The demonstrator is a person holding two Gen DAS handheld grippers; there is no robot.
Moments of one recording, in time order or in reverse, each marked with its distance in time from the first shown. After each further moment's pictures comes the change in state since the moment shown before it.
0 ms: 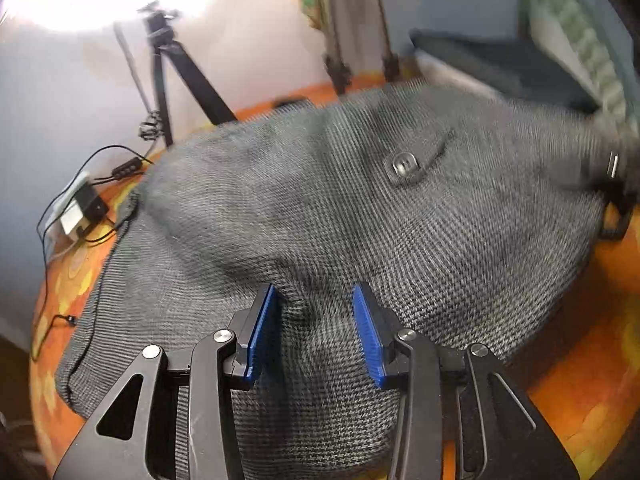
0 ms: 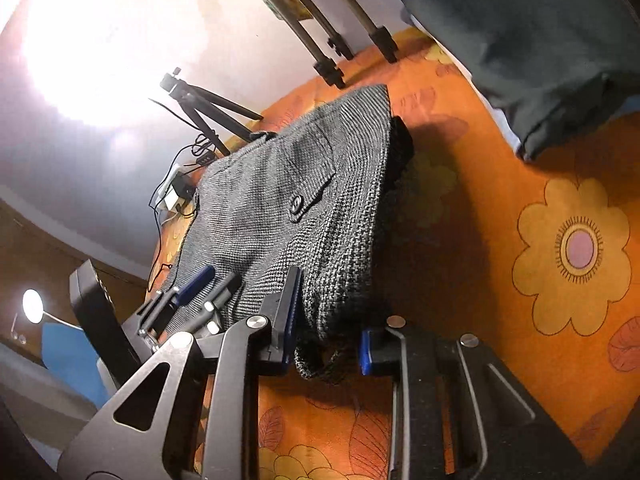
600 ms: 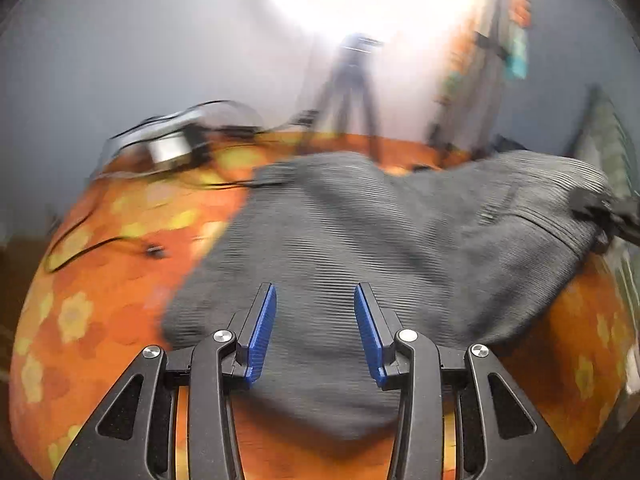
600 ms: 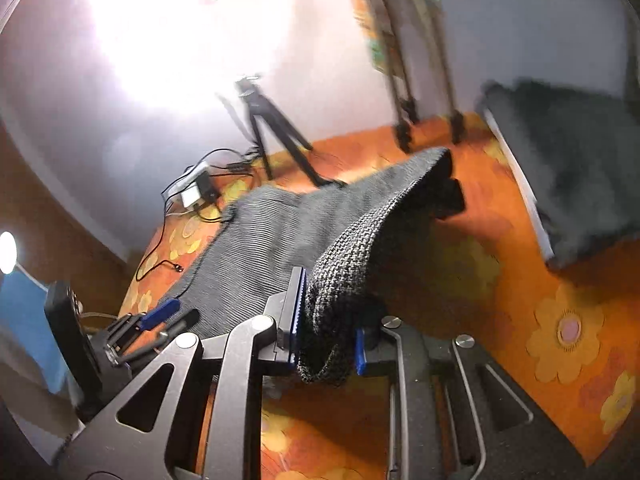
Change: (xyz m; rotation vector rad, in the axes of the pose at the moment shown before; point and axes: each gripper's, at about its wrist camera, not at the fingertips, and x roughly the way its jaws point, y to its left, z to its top) left arm -0.071 0.153 -0.046 -0.425 -0.079 -0.031; right arm -0.010 0.129 0.019 -0.314 -0.109 -0.102
